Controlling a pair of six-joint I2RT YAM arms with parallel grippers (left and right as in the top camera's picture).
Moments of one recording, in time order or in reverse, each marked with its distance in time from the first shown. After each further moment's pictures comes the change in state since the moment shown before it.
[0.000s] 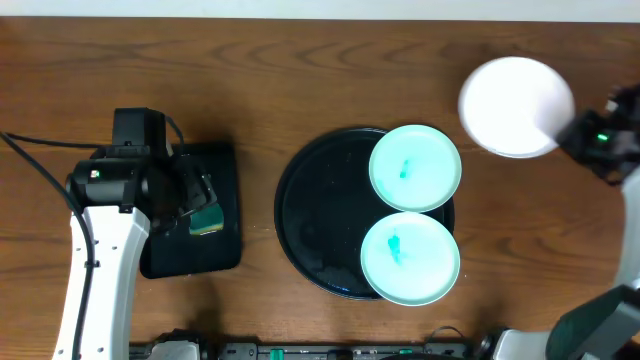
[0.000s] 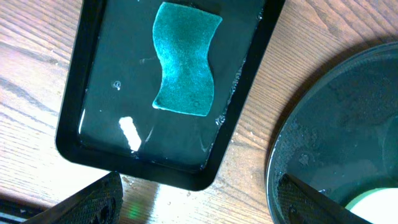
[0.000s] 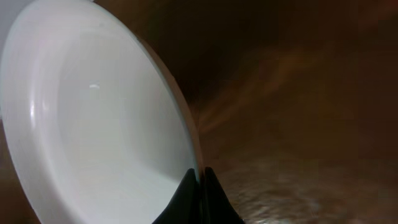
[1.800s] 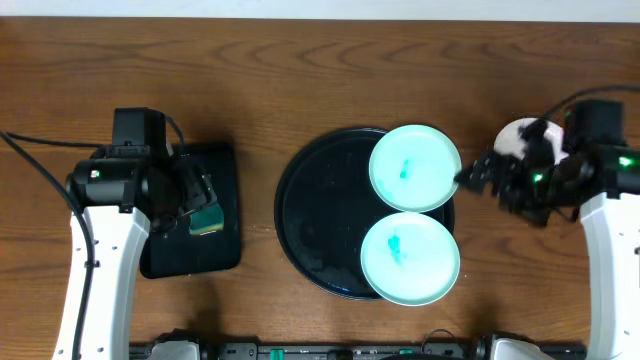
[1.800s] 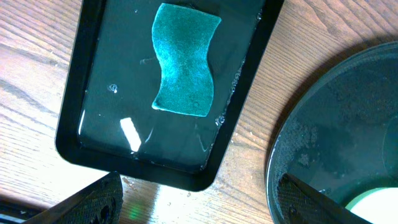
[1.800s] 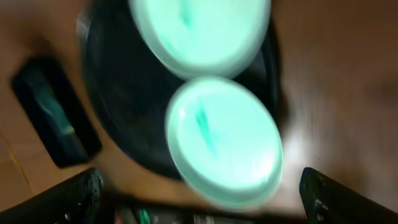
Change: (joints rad) left arm 0.000 0.000 0.000 0.003 0.000 0.005; right arm 0.353 -0.225 -0.039 -0.553 -0.091 -0.074
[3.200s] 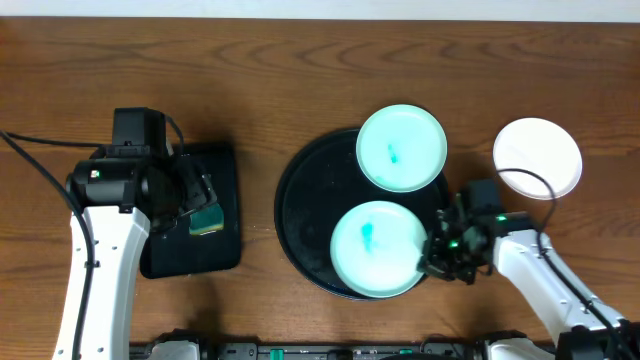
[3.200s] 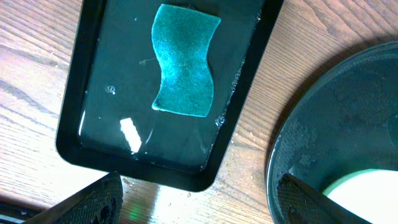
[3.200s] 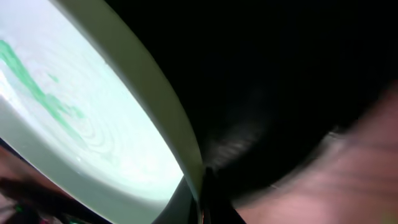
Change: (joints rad) left arm 0.000 0.000 0.000 0.002 0.000 0.003; right arm 0.330 0.009 -0.701 0.570 0.014 0.227
